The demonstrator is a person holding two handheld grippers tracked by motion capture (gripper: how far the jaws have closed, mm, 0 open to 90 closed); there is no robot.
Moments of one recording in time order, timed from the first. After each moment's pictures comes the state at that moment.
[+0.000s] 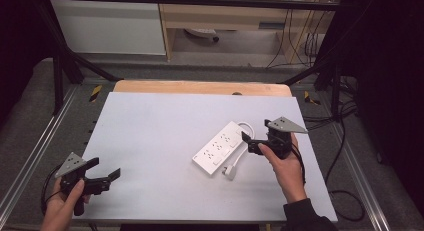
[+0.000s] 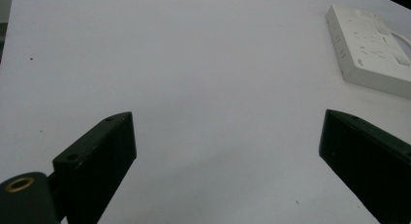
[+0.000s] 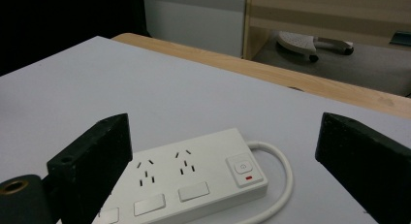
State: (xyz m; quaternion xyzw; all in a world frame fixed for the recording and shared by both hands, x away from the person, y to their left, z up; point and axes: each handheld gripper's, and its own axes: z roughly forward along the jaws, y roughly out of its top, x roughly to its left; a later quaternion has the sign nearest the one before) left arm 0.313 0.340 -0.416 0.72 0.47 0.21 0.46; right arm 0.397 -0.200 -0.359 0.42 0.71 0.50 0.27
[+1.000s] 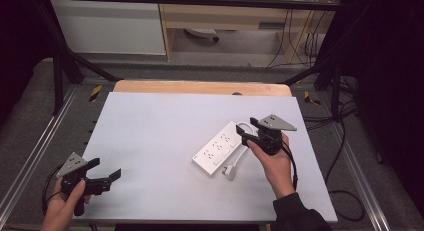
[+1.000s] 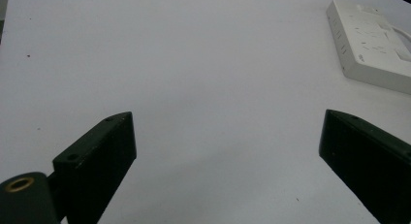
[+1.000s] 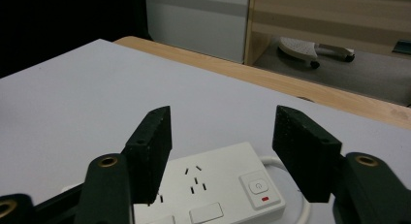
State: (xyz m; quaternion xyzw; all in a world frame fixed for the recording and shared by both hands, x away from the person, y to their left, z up) left arm 0.313 0.339 -0.417 0.73 0.47 0.21 0.45; right arm 0.406 -0.177 -0.360 0.41 0.71 0.50 0.28
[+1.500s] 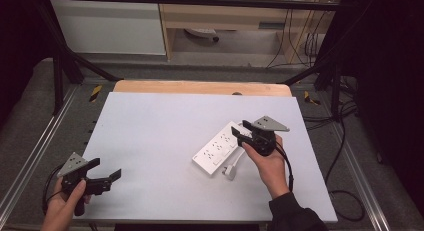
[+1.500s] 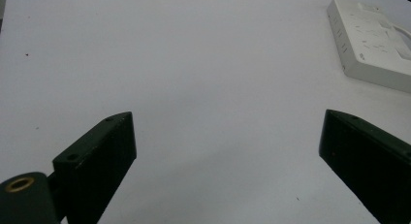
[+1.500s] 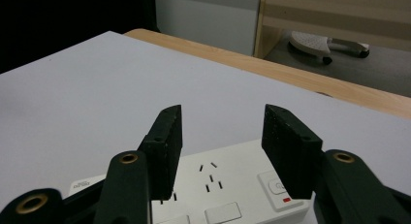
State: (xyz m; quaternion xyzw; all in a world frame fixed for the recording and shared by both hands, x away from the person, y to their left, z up) left arm 0.314 0.338 -0.417 0.73 0.47 0.21 0.45; right arm 0.409 -0.164 -0.372 0.40 0.72 0.50 0.26
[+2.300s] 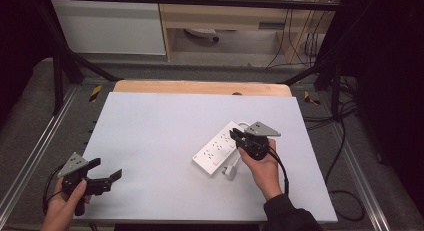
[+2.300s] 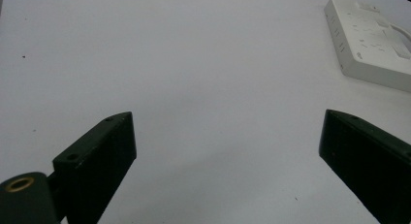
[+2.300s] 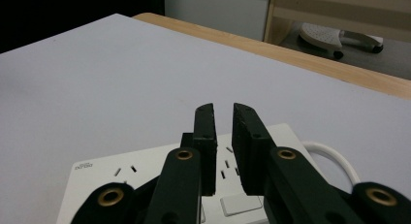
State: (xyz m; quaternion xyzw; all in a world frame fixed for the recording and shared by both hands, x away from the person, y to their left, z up) left arm 0.314 0.338 -0.417 0.73 0.47 0.21 0.45; right arm 0.410 -0.154 -0.395 0.39 0.74 0.49 0.25
